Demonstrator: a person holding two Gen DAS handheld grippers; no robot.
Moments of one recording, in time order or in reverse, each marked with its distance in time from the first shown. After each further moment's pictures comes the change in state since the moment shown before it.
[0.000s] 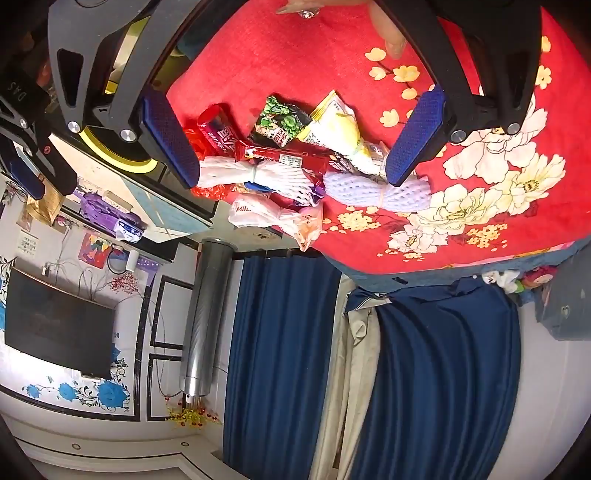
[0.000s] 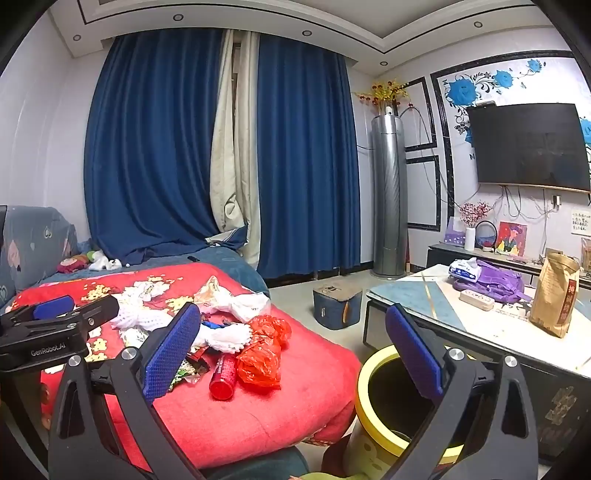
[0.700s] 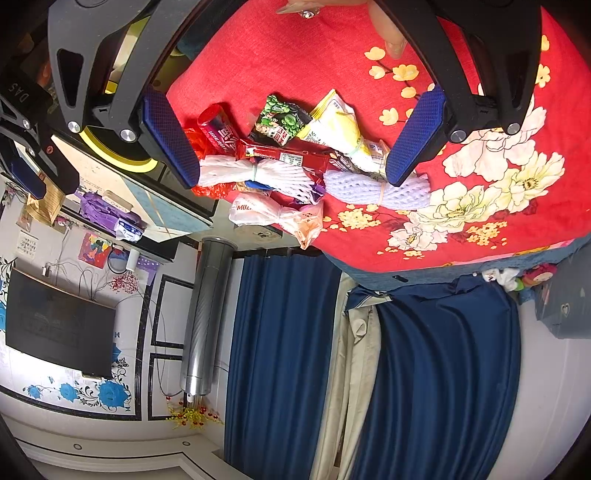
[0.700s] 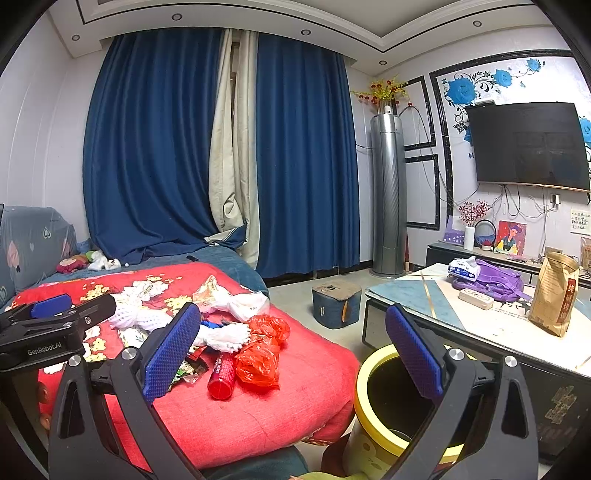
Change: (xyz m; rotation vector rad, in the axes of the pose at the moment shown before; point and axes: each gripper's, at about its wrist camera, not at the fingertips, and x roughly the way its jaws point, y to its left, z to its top) left arm 0.000 0.000 -0.001 0.003 -0.001 -0.003; right arm 0.000 -0.002 0.002 0.004 0.007 -0.004
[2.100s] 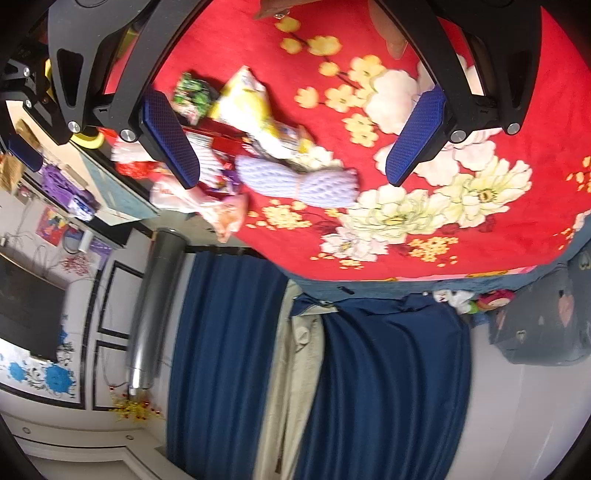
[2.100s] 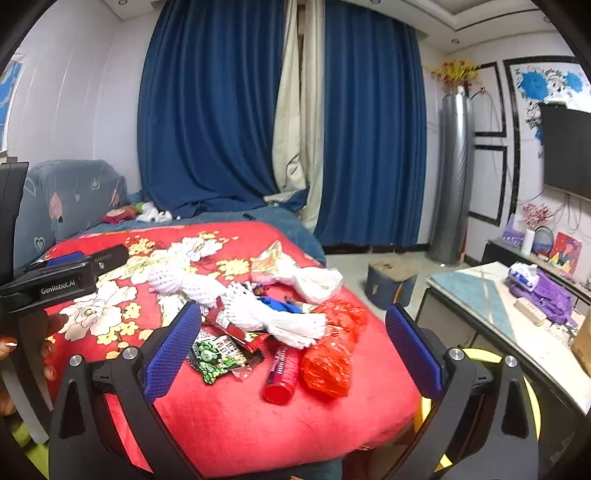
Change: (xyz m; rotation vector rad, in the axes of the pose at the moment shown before) left arm 0.020 0.072 0.012 -0.115 0.024 0.198; right arm 0.068 0.053 0.000 -0.134 0.173 0.241
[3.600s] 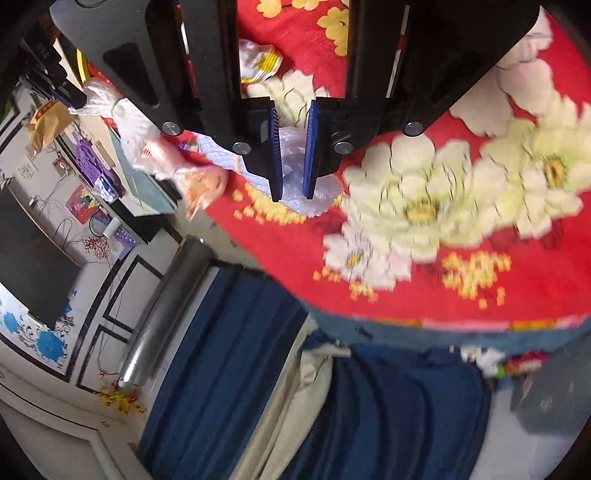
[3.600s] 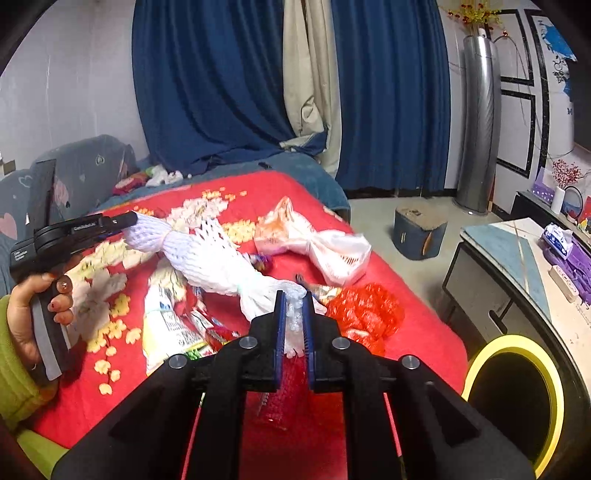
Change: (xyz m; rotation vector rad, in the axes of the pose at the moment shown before) left arm 0.109 0.065 0.052 -0.159 0.137 -0.184; right arm 0.089 -0.021 0.018 0.058 0.220 0.108
